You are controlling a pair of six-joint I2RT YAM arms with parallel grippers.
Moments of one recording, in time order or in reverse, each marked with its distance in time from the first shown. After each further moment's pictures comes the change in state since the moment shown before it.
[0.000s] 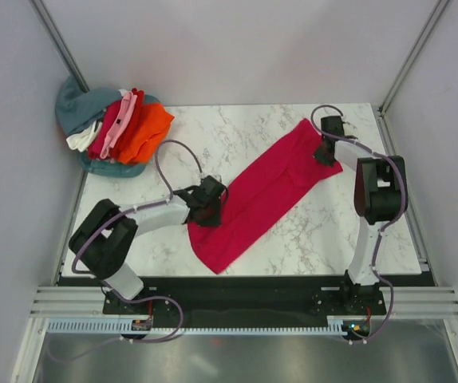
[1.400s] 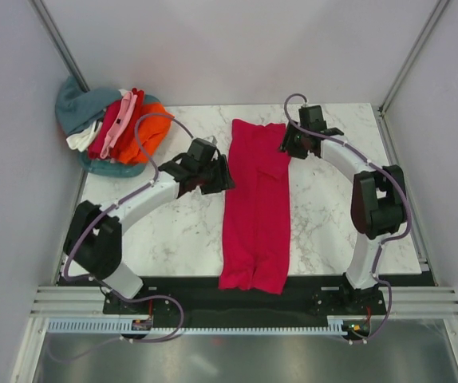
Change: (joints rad) left arm 0.026 -0.114 0.224 -0.061 0.147 -0.104; right arm 0.183 -0.061 0.185 -0.065 -0.366 -0.132
